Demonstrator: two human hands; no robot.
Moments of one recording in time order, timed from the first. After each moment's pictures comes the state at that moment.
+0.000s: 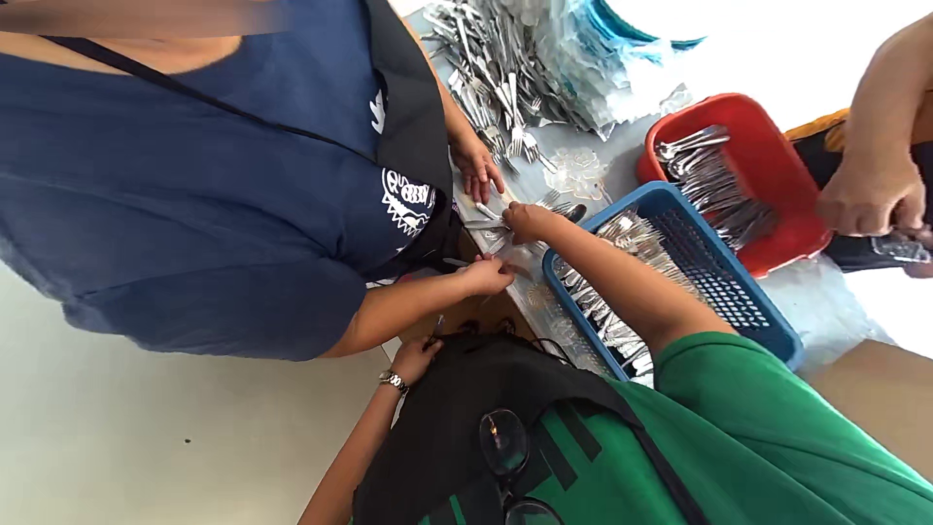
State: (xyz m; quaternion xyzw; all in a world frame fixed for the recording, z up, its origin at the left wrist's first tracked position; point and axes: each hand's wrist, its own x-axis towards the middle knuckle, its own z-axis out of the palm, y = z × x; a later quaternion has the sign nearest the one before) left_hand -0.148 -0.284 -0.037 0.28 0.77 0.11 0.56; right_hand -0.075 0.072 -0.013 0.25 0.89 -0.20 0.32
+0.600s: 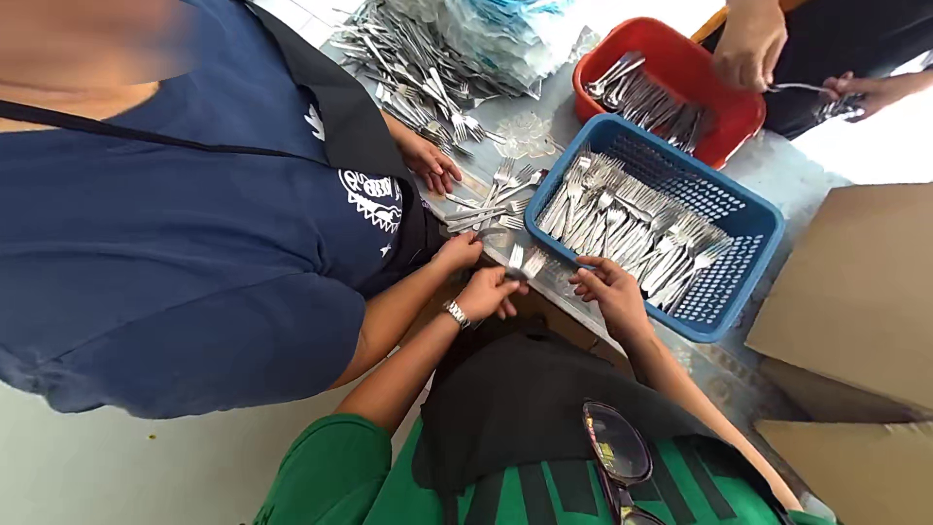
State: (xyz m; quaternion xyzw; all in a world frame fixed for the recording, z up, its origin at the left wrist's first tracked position) left_hand -0.115 -0.164 0.027 0.42 0.56 0.22 0.68; right_hand 0.122 -0.134 0.029 0.61 0.52 -0.54 -0.27
